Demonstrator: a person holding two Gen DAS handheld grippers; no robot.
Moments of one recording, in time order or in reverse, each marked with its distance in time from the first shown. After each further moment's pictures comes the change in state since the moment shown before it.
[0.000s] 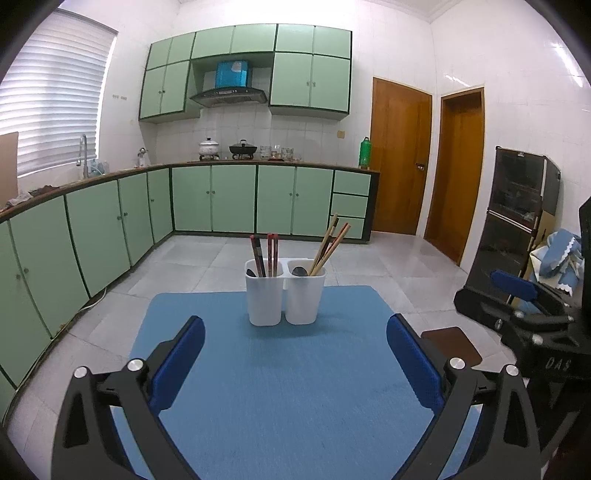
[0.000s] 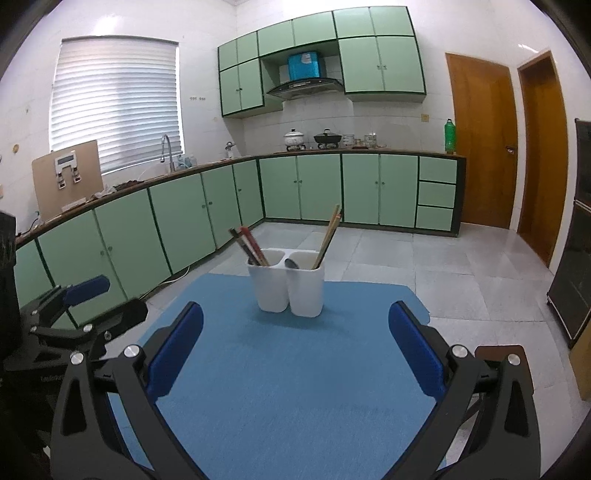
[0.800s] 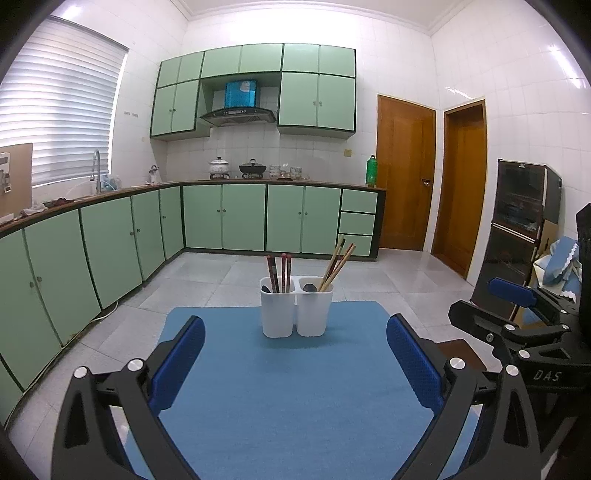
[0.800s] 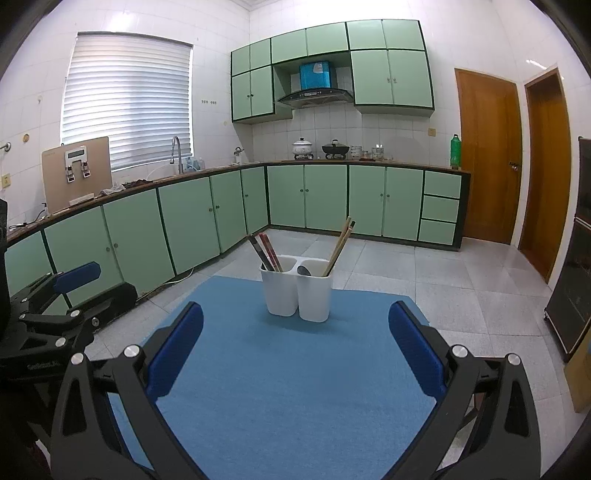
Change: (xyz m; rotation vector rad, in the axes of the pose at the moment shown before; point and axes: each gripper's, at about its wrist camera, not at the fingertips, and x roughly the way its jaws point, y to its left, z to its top) left arm -0.037 0.004 -0.004 0.005 -0.077 0.041; right arm -0.025 0.019 0.005 -0.044 -0.036 0.004
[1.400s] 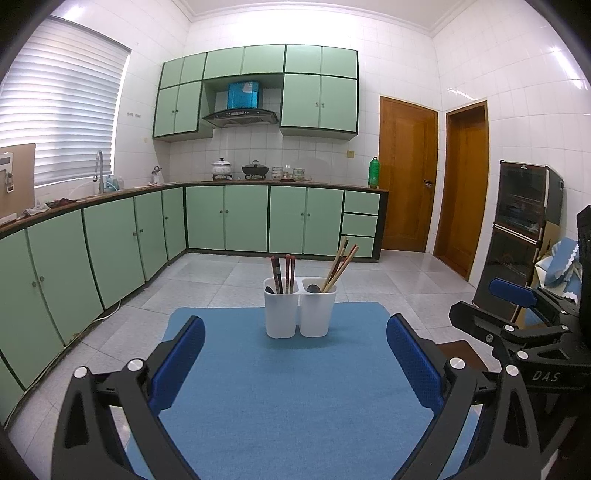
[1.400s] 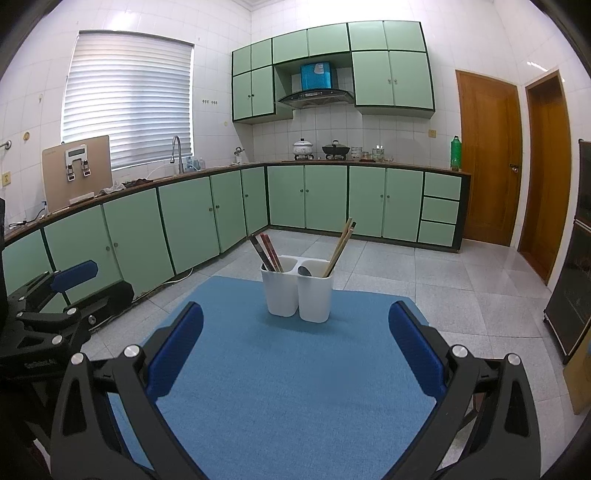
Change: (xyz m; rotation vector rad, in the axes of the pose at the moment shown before) left arm -0.005 0.004 0.000 -0.002 -0.004 0.006; right arm -0.001 0.003 -0.001 -0.003 -0.001 -0.001
